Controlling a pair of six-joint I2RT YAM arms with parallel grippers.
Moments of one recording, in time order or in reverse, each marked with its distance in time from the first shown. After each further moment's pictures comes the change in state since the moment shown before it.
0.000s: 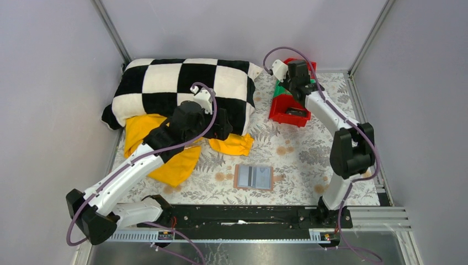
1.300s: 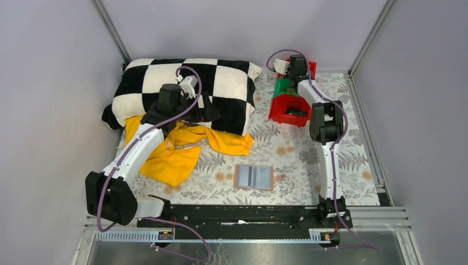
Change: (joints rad) left arm 0.425 0.212 0.001 0.123 0.474 0.015; right arm -0.159 0.734 0.649 0.161 0.011 -0.446
